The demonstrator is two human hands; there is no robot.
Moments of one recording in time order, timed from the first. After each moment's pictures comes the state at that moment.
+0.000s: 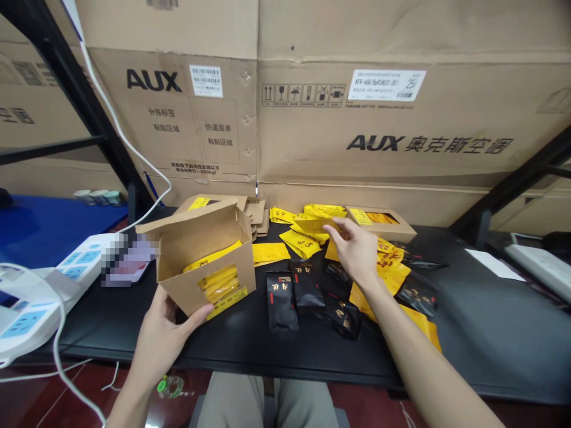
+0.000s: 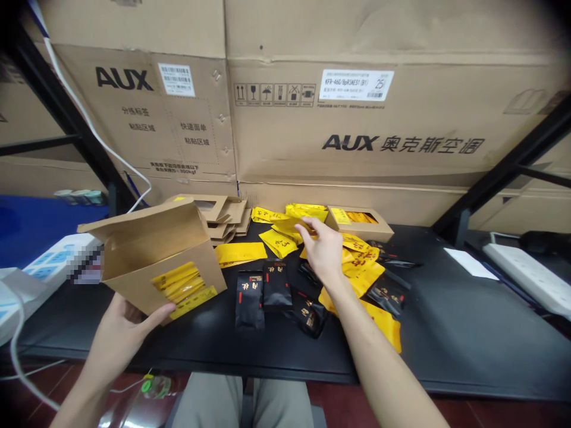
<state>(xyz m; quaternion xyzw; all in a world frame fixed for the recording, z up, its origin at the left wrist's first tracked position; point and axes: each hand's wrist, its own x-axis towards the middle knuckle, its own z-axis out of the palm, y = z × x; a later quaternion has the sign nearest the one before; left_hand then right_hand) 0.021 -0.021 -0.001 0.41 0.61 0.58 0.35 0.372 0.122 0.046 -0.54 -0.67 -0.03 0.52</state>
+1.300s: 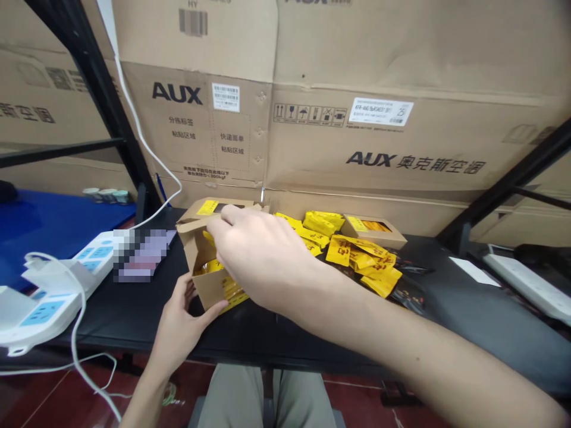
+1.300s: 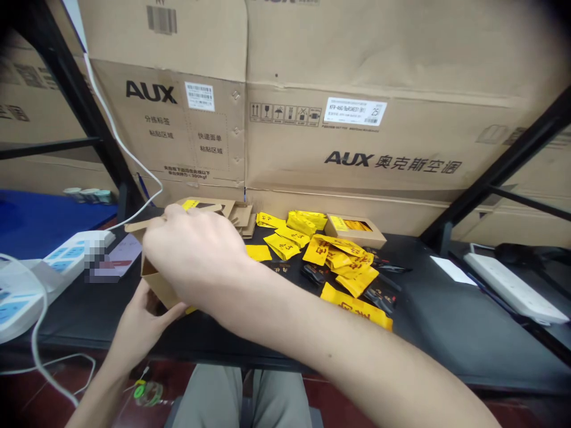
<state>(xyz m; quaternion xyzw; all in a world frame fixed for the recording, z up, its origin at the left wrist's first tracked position) 0.018 -0.019 -0.004 0.49 0.58 0.57 0.32 0.186 0.010 0.203 -0.34 -0.93 -0.09 0.12</state>
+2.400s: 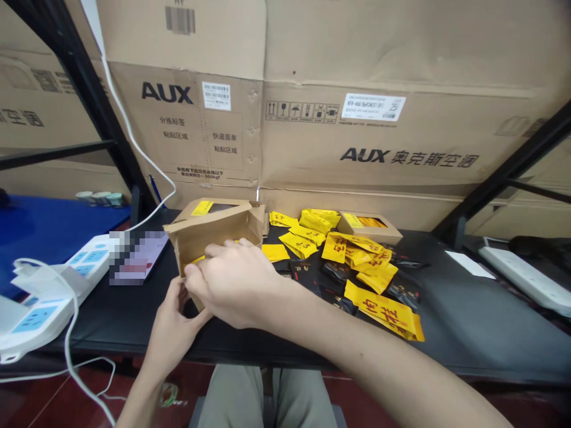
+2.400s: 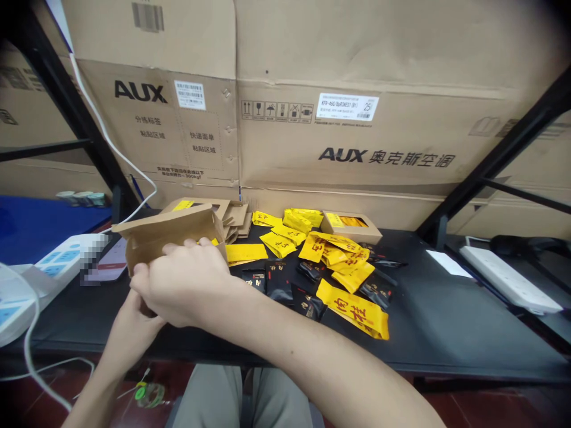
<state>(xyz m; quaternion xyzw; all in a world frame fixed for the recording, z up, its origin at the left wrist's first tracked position) 0.012 -0.022 -0.002 0.51 0.60 0.54 0.28 0.183 0.010 0.159 -0.26 -0.96 -0.08 0.06</state>
